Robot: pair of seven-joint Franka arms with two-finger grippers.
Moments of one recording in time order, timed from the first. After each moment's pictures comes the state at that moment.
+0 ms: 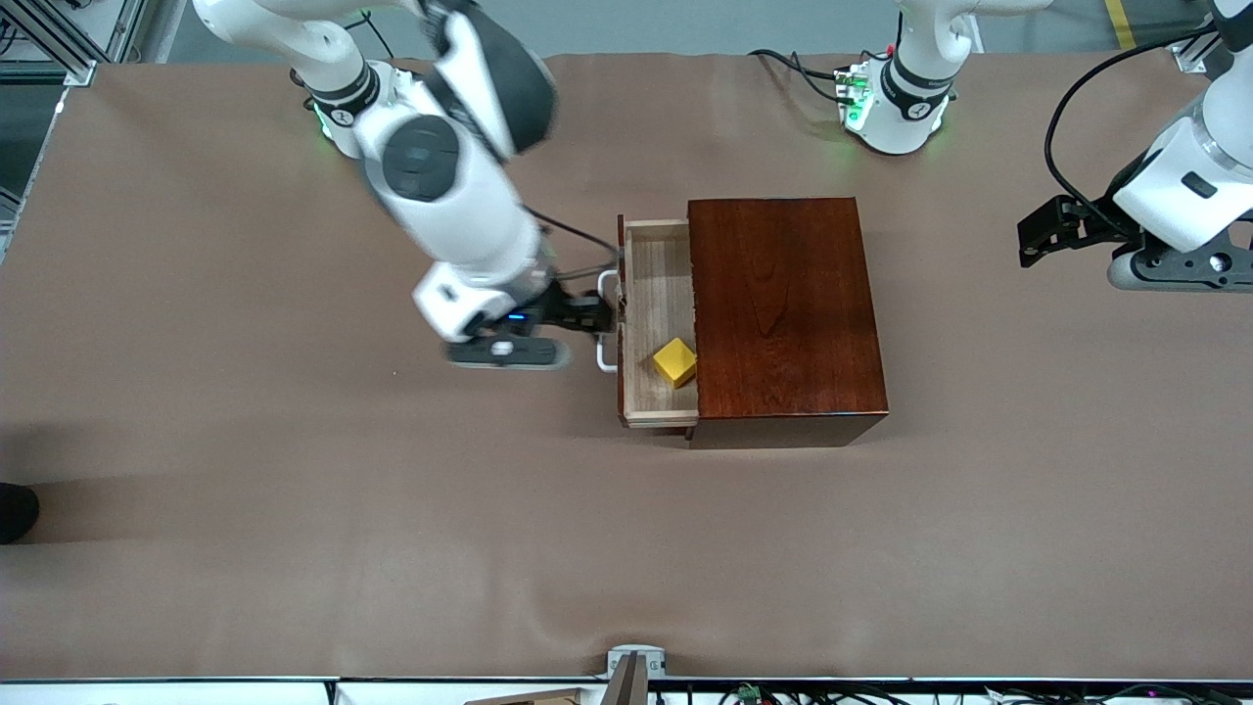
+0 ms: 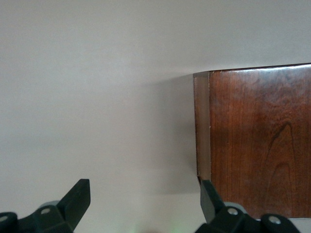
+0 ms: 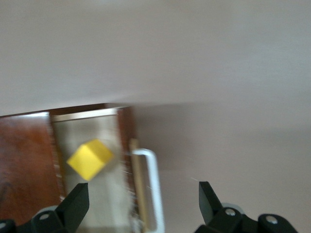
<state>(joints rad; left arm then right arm) -0.08 0.06 -0.08 -1.48 0.03 1.49 -0.08 0.56 0.43 0.00 -1.31 0.14 1.82 0.66</state>
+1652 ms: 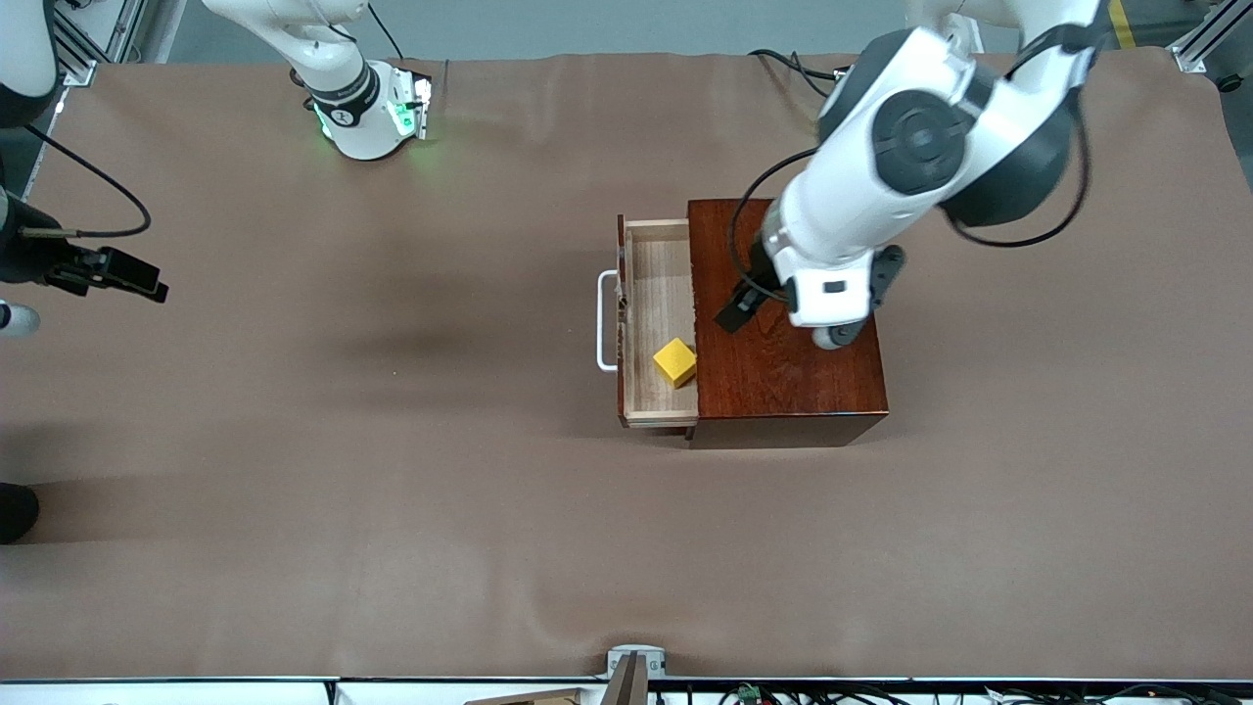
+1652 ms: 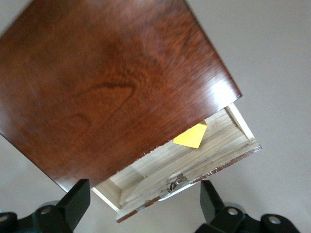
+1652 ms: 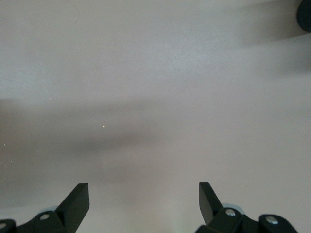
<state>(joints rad) -0.47 0.38 -0.13 -1.36 -0.19 1.69 -1.55 -0.07 0.03 -0.01 -1.63 0.00 1.59 0.03</state>
